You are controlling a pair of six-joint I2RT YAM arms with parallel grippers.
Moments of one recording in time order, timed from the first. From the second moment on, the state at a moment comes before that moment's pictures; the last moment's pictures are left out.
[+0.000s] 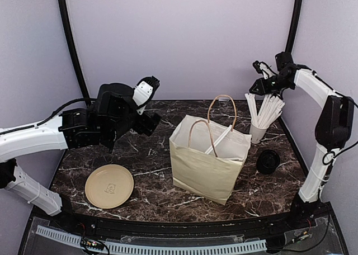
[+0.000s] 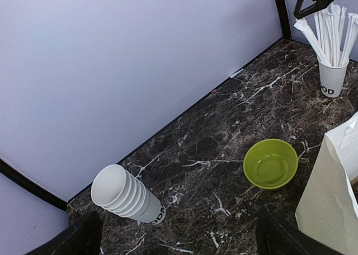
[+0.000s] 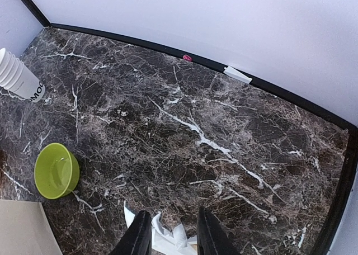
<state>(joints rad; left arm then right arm) -1.06 1.32 1.20 -0.27 -0.72 0.18 0.04 1.86 1.81 -0.79 -0.49 -0.26</state>
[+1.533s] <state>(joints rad) -1.06 1.33 1.20 -0.28 -0.72 0.17 0.07 1.90 1.85 -0.78 -0.51 -0.26</state>
